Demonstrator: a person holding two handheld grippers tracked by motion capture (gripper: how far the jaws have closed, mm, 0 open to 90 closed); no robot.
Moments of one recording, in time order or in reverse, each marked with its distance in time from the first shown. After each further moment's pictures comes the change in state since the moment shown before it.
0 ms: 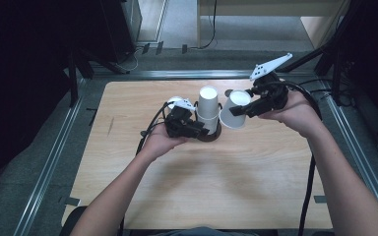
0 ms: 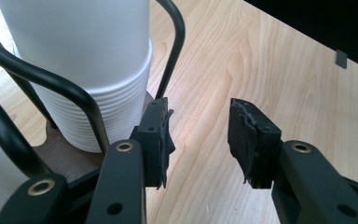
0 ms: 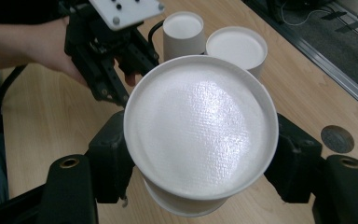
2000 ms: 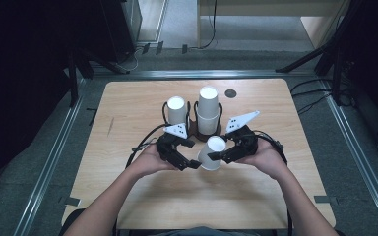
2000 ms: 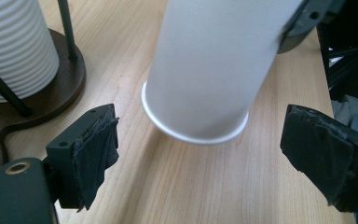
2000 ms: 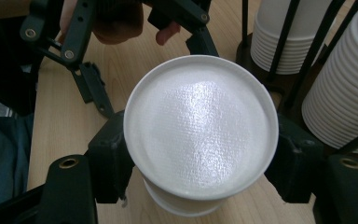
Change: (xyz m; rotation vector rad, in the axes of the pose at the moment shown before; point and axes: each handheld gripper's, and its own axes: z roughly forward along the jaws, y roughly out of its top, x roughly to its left) left arm -0.023 -0.057 -0.006 0.064 -0.174 0.140; right arm 0.053 -0.084 0.103 -0.044 0.193 0.000
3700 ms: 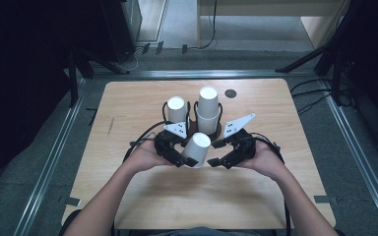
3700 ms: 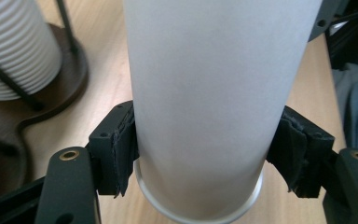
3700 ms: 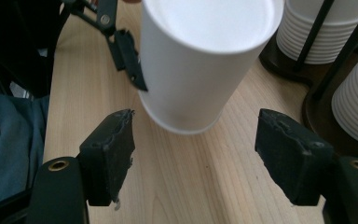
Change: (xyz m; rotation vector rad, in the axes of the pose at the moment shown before) left arm 0.005 0.008 -0.013 0.100 -0.004 0.081; right arm 0.004 -0.004 0.006 0.053 0.063 -0.026
